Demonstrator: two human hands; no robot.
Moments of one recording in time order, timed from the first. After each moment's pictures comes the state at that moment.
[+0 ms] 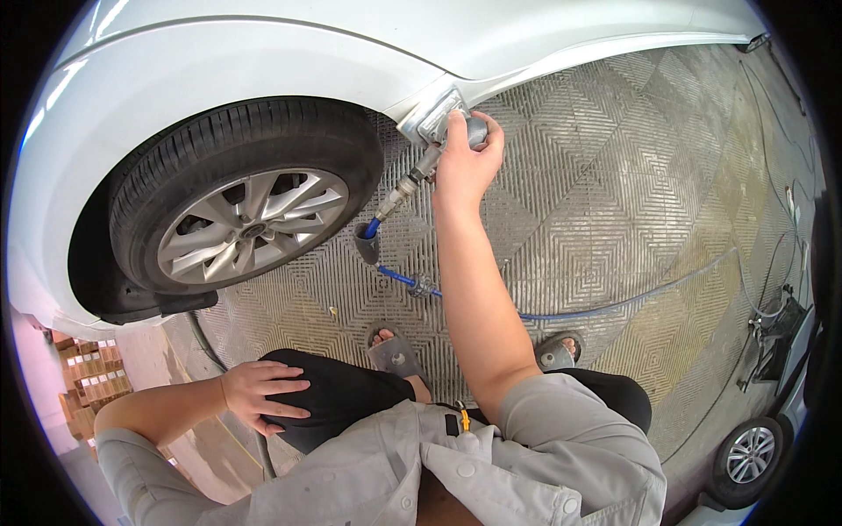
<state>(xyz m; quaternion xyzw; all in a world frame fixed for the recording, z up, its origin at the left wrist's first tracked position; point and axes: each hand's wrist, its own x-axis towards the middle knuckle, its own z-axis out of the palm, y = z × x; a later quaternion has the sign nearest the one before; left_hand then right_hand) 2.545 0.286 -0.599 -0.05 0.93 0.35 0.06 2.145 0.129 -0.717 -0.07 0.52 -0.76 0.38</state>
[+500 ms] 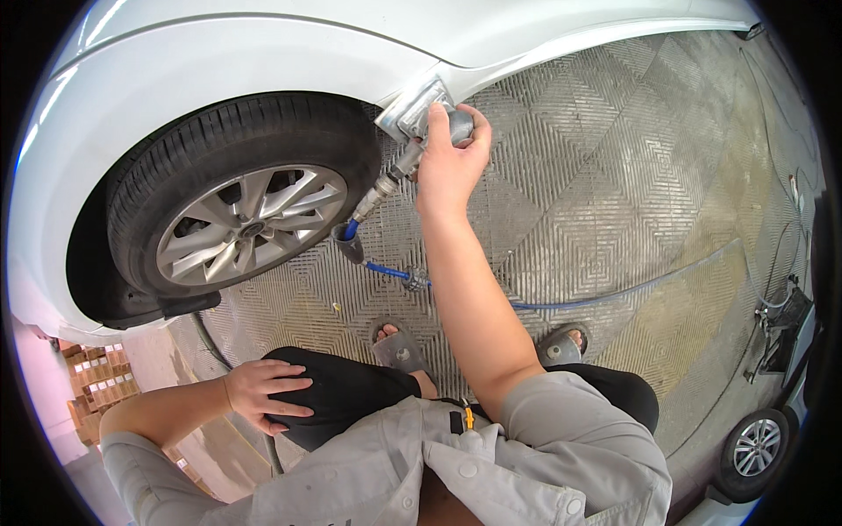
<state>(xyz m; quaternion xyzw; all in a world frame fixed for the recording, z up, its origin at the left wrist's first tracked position) 2.542 0.285 -0.599 -0.05 0.93 0.35 0.07 2.163 0.130 -0.727 -0.07 0.53 -0.76 0.38</state>
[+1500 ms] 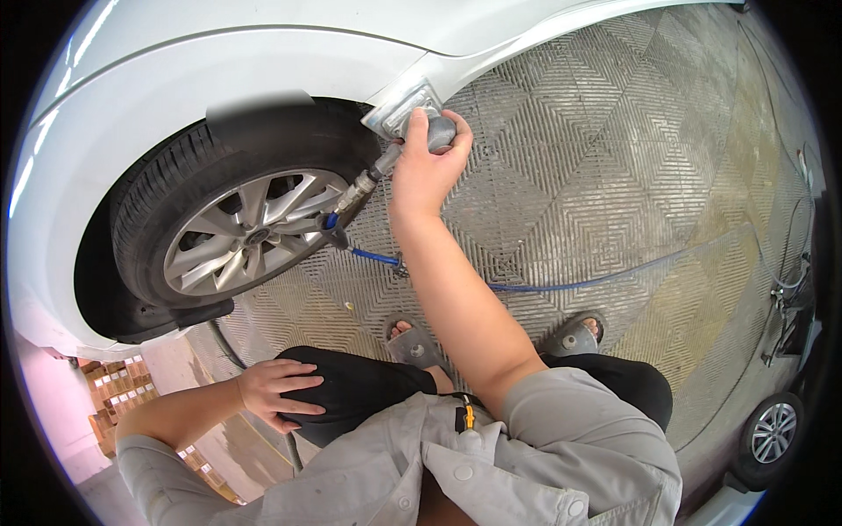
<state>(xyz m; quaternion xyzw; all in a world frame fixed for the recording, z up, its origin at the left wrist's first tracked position) 2.541 0.274 -0.604 -0.04 0.93 0.36 0.07 2.197 0.130 -0.718 0.02 0.50 -0.78 0.39</state>
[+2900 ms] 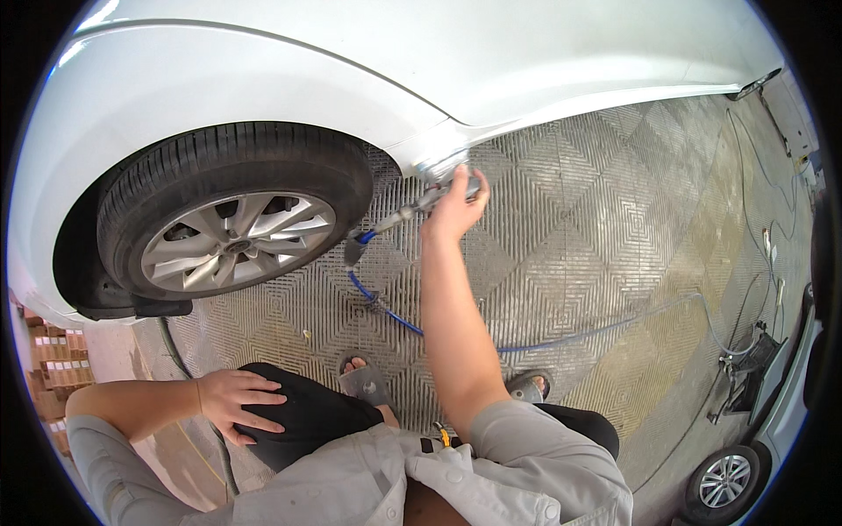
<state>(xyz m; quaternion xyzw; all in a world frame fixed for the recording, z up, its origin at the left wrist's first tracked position) 2.545 0.273 -0.611 -0.03 0.93 0.36 0.04 2.146 0.107 -0.787 0.05 0.49 -0.76 0.42</state>
